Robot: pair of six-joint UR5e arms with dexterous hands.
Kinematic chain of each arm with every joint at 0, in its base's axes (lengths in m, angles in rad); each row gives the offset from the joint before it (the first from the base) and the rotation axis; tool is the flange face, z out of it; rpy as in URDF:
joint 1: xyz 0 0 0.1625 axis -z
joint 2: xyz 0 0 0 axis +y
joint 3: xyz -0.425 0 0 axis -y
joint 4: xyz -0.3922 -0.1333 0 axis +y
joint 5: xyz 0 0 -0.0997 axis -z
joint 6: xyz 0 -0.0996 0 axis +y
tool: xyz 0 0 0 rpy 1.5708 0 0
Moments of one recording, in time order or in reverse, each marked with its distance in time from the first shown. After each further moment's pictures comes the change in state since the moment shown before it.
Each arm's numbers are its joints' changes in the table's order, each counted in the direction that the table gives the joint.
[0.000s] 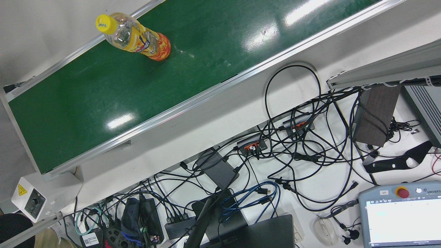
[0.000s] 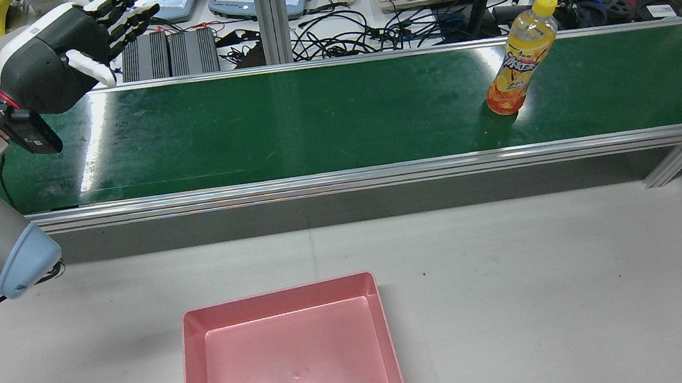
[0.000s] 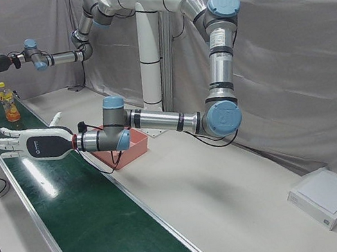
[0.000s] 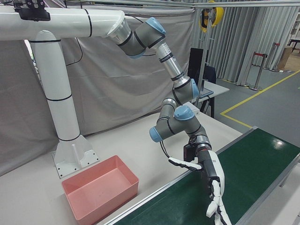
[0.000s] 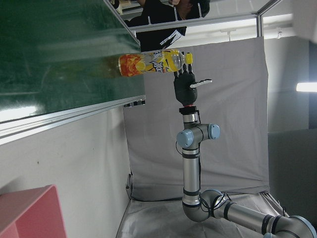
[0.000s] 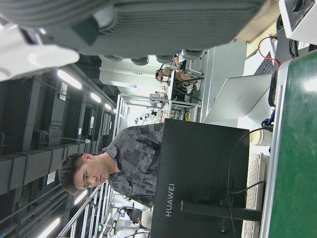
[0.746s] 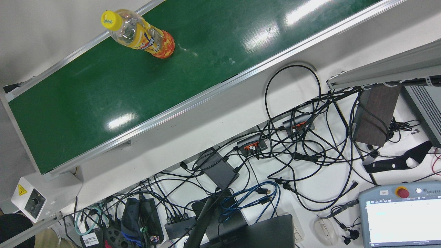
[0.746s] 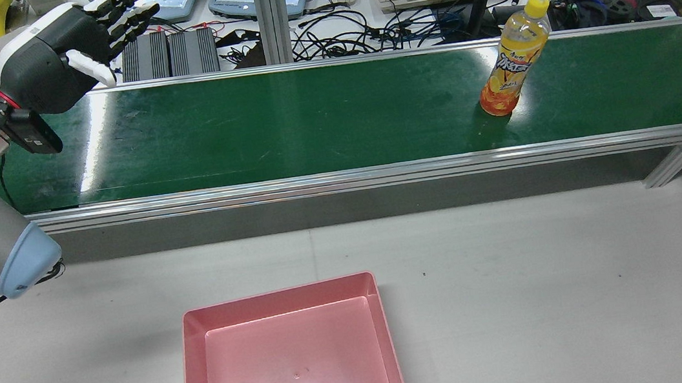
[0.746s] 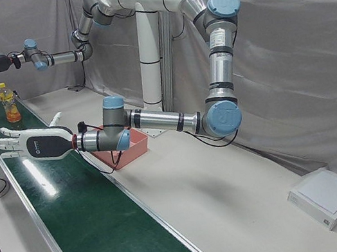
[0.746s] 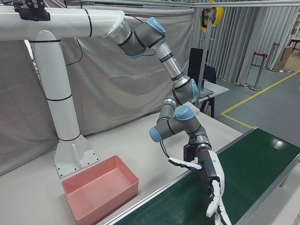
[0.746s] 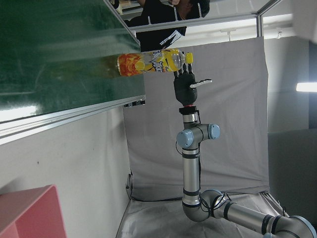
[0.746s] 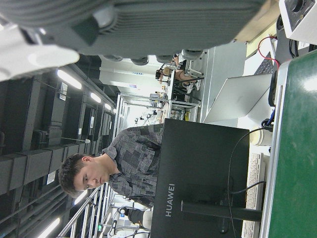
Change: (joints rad) left arm 0.000 0.000 0.000 0.000 0.000 0.000; right arm 0.000 0.000 0.000 0.000 0.000 0.000
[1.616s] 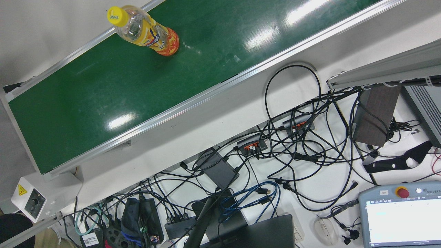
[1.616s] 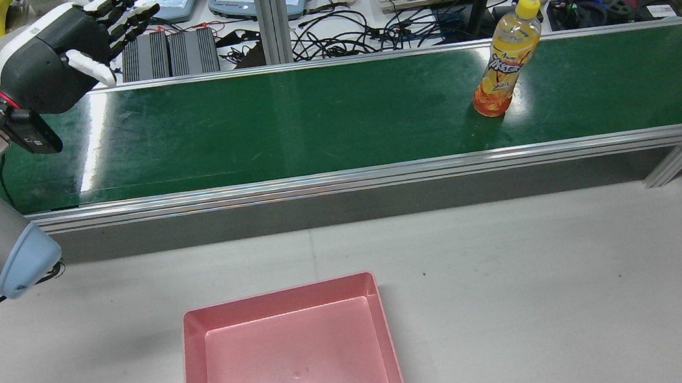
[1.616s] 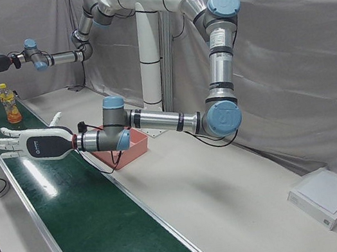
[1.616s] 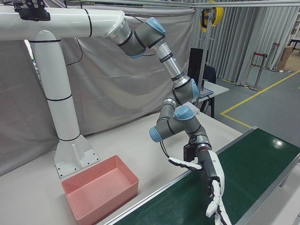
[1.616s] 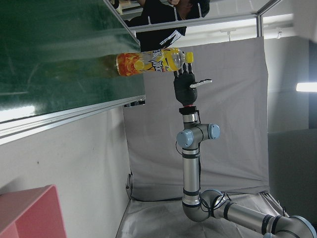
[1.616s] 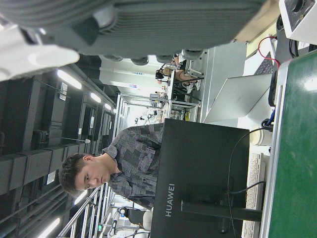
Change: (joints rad) left arm 0.000 0.000 0.000 0.000 0.000 0.000; right arm 0.000 0.000 0.000 0.000 0.000 0.000
